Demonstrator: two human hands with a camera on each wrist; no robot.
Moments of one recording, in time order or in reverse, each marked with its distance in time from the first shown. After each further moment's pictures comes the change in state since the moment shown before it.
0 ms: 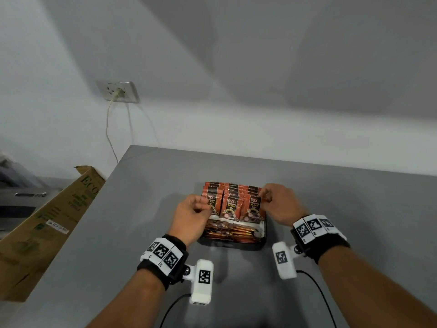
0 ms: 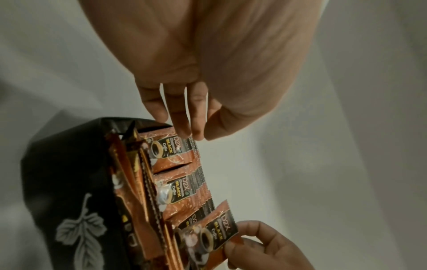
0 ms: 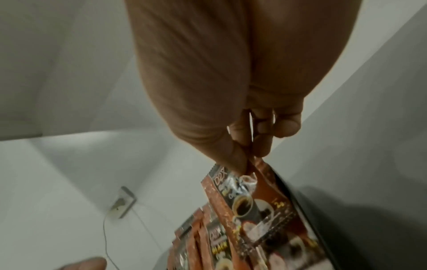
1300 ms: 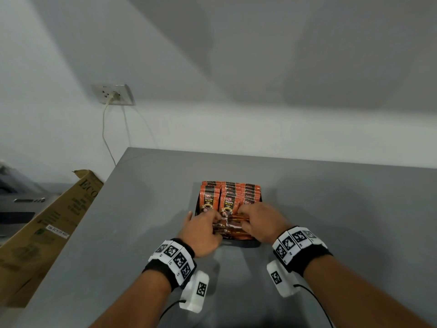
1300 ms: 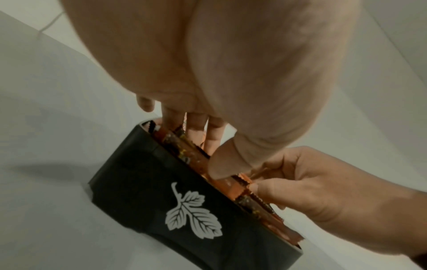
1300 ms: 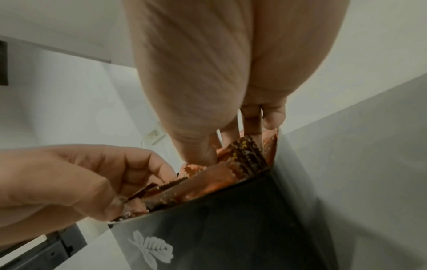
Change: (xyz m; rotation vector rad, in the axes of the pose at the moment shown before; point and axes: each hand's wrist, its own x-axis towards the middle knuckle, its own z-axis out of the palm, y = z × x) left_hand -0.007 -0.019 0.014 0.808 -0.363 0.252; right_hand -0.031 -0.015 0.039 -0.215 -0.119 -0.299
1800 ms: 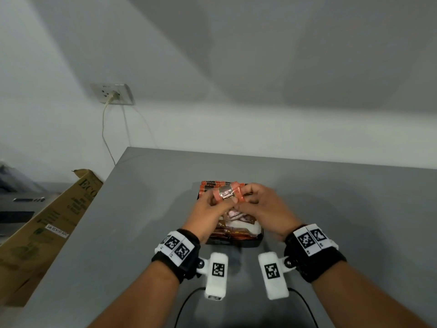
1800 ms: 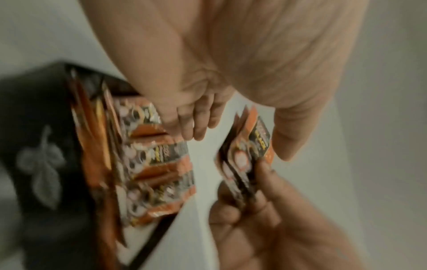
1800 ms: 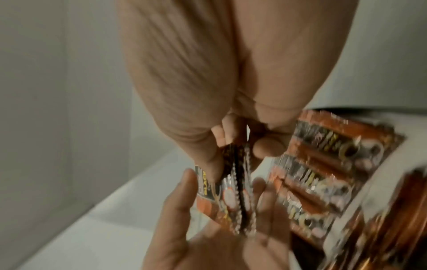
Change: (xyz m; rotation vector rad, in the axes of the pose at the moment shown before) left_hand 0.006 0.041 -0.017 -1.128 0.139 -0.070; right_hand -0.020 -0.031 -0.044 1.038 0.118 0.153
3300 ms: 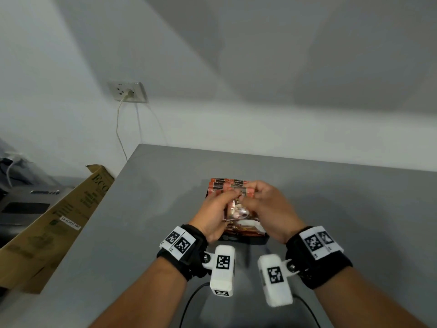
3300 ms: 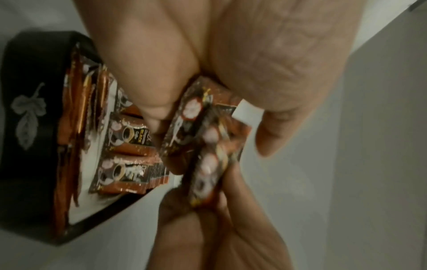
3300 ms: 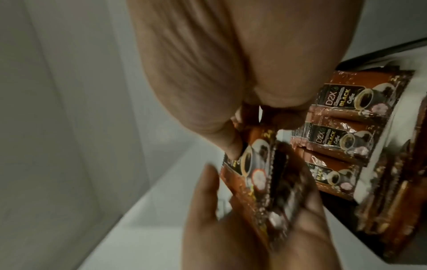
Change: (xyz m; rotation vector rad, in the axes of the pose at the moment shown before) left_hand -0.013 0.014 0.005 -0.336 -0.024 -0.134; right_hand -0.008 -0.012 0.021 0.110 0.077 0.041
